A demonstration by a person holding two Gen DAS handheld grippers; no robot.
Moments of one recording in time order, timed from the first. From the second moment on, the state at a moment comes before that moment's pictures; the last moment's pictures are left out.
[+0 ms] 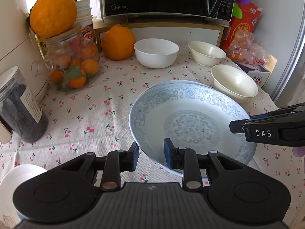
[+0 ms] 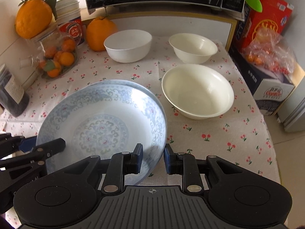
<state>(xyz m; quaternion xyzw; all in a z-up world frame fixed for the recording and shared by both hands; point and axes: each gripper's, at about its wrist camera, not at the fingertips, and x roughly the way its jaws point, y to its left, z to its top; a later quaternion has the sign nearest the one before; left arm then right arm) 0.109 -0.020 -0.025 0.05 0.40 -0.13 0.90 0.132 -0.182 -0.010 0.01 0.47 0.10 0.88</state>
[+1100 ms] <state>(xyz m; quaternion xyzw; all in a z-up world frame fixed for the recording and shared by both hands) 0.112 -0.023 -0.034 0.06 0.40 -0.12 0.91 0.133 -0.181 -0.010 0.00 0.48 0.11 0.87</state>
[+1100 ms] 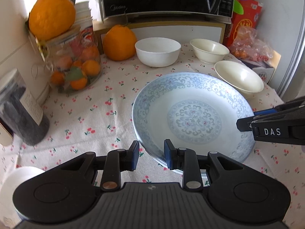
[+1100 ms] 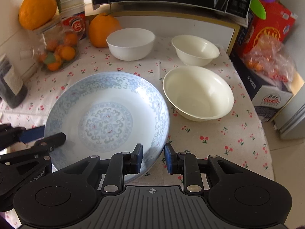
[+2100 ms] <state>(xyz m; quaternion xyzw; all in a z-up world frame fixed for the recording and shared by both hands) 0.094 0.047 0.000 0.00 0.46 -0.08 0.89 0.116 -0.206 0.023 0.14 0.48 0.16 0.85</state>
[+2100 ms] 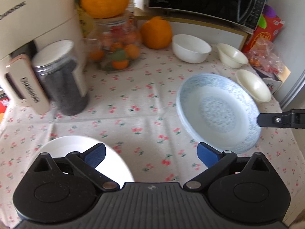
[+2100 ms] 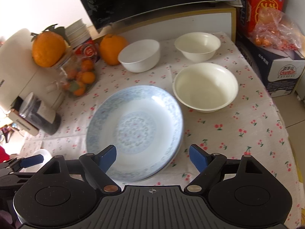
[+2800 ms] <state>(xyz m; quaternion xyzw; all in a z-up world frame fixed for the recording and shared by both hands) 0.063 0.161 -0.013 -0.03 0.50 -0.02 0.87 0.079 -0.103 0.032 0.08 0.50 0.28 0.82</state>
